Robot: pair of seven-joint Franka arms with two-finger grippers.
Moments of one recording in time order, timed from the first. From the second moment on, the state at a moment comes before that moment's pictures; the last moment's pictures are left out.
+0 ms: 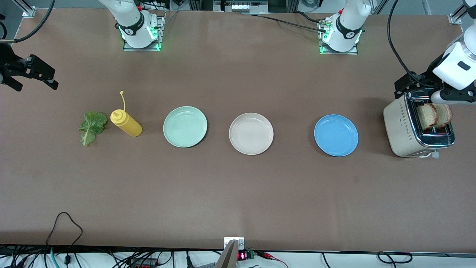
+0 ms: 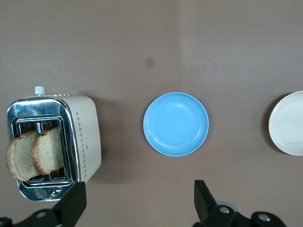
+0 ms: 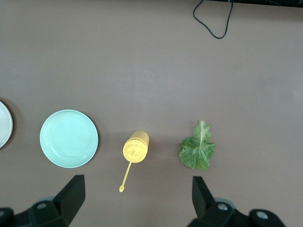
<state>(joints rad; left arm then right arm) -0.02 -0.02 -0.03 -1.65 0.03 1.62 -0.05 0.03 -0.03 0.00 -1.55 0.00 1.62 -0.04</state>
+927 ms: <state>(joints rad) -0.01 0.02 -0.02 -1.65 0.03 1.54 -0.05 0.03 -0.03 0.00 -1.55 0.00 1.62 -0.04</state>
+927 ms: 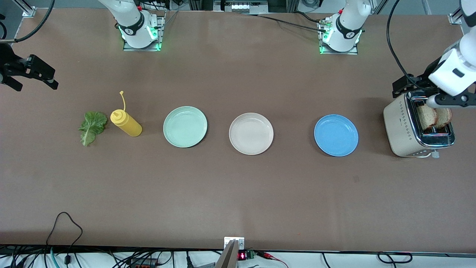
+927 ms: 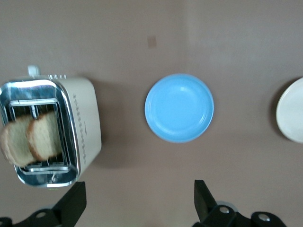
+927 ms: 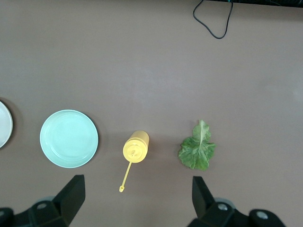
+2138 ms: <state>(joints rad) 0.29 0.29 -0.01 -1.74 0.23 1.85 0.27 0.03 -0.03 0.00 -1.55 0.00 1.62 -0.04</state>
